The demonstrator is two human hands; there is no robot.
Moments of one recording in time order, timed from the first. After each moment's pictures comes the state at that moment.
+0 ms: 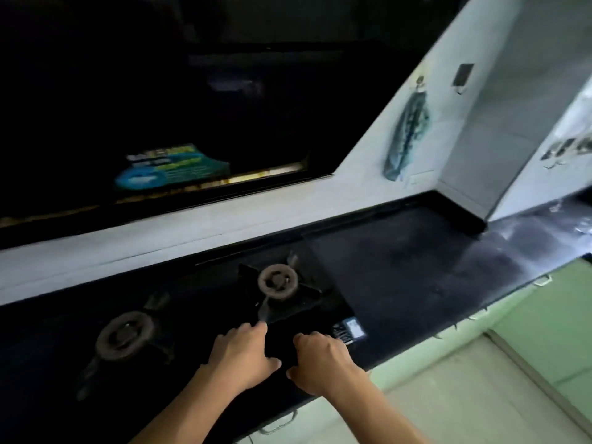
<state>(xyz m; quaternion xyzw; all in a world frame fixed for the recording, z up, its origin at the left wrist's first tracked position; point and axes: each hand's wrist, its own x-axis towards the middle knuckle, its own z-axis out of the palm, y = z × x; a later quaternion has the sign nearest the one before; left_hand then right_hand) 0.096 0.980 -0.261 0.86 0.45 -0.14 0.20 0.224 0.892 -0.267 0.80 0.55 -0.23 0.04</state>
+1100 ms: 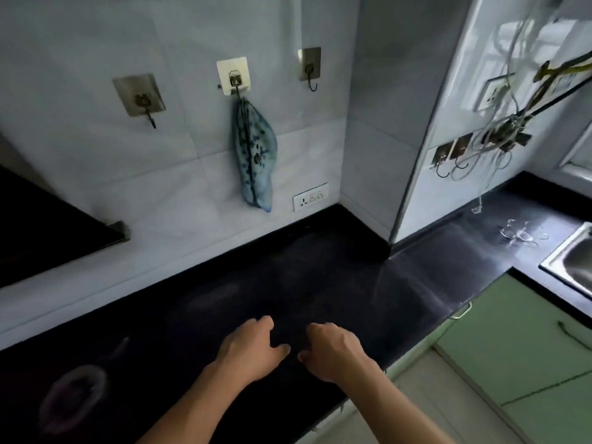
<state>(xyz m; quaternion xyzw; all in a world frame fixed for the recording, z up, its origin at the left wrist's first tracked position) 0.637 0.946 -0.265 0.87 0.42 -0.14 0.22 0.765 0.847 -0.285 0.84 0.47 -0.27 -0.01</state>
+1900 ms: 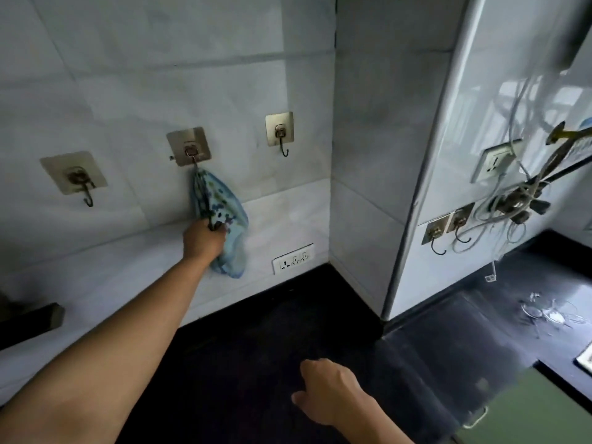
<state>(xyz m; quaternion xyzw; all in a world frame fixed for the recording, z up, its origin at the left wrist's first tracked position) 0.866 1.210 -0.180 0.74 0.55 0.31 0.23 0.944 0.904 -0.267 0.80 0.53 -0.29 -0.02</state>
